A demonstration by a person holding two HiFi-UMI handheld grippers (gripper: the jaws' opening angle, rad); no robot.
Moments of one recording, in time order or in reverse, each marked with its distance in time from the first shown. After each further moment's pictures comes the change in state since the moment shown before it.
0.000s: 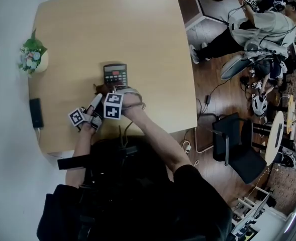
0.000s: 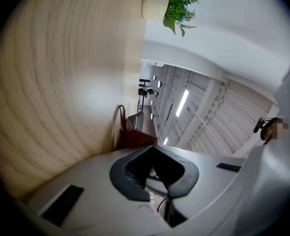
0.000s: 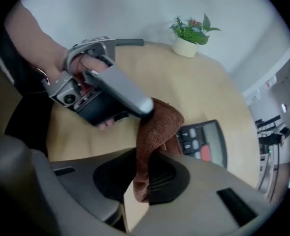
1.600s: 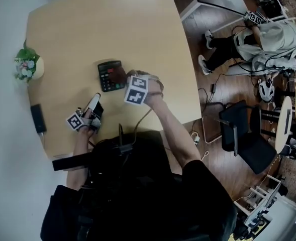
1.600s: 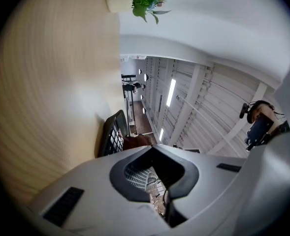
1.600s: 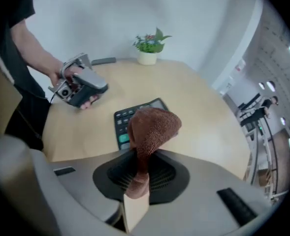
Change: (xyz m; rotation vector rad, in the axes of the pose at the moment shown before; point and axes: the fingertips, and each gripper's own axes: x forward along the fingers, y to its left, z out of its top) left arm 0.010 -0.043 -0.009 0.207 0.066 -0.059; right arm -0.065 -0.066 -0.084 0.232 -0.150 -0.122
